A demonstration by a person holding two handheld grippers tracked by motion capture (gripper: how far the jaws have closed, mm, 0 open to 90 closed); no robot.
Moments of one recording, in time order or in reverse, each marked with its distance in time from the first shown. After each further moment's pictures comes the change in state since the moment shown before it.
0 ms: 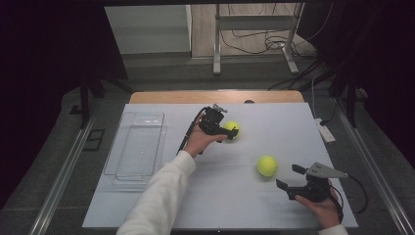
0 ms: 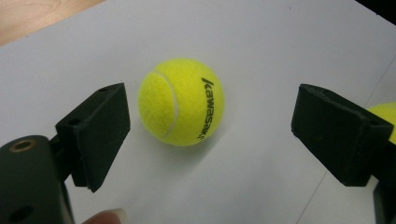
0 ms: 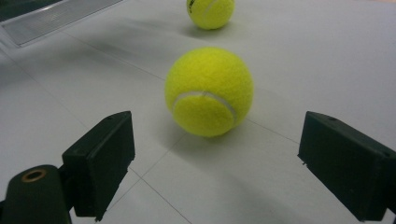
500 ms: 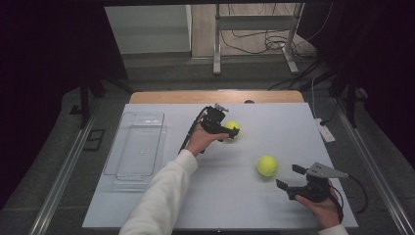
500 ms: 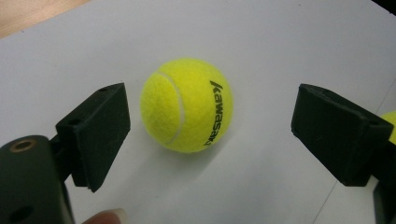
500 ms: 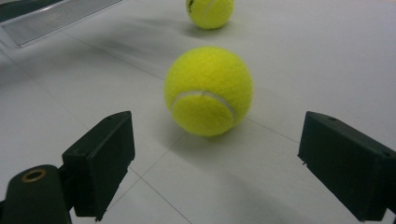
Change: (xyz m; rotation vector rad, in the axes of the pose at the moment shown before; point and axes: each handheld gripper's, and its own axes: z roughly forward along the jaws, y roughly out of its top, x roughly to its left) left arm 0.004 0.004 0.010 0.024 0.005 -0.003; right arm 0.000 0.000 0.000 0.001 0.001 0.004
